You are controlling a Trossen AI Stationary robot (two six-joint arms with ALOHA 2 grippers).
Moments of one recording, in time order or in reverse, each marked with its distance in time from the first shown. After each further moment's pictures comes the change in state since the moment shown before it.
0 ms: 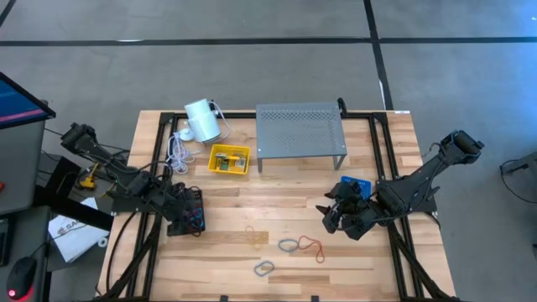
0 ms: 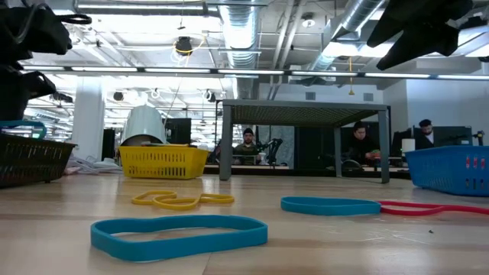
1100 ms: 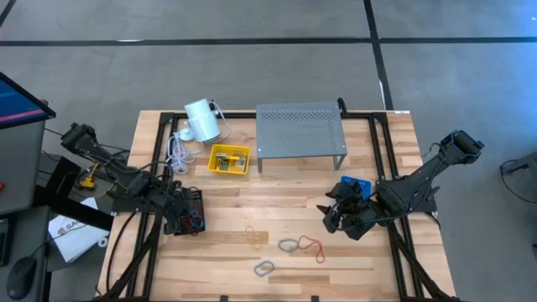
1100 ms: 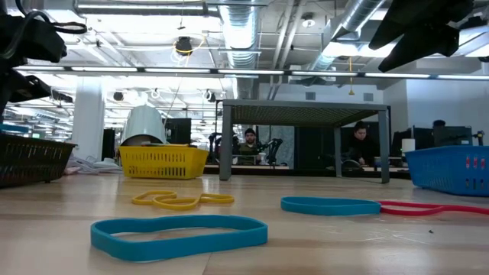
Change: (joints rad) left arm 0.000 -0.003 0.000 -0.097 0.021 0.016; right arm 0.000 0.000 0.000 -0.022 0.000 0.000
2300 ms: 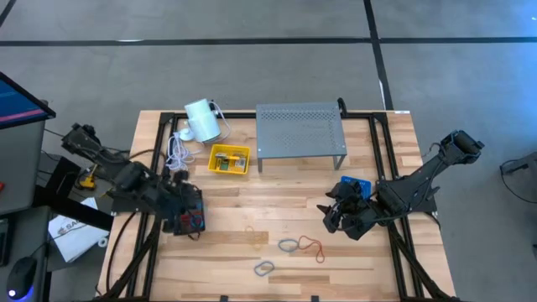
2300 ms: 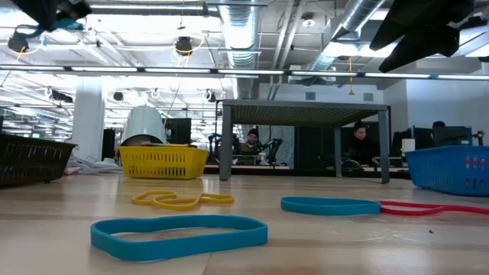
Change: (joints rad) left arm 0.000 0.179 0.475 -0.188 -0.166 0.257; right arm 0.000 0.000 0.000 -0.008 0.000 0.000
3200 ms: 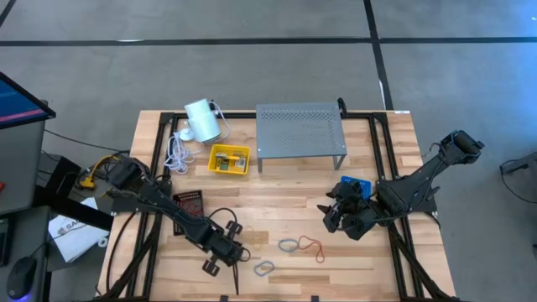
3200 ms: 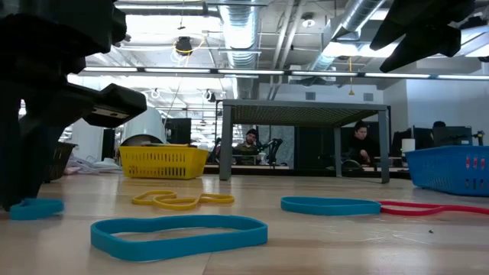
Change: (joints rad) left arm -0.004 0.829 -0.001 0.708 0.240 0.396; right arm 0.002 0.000 0.001 -0.004 0.000 0.023
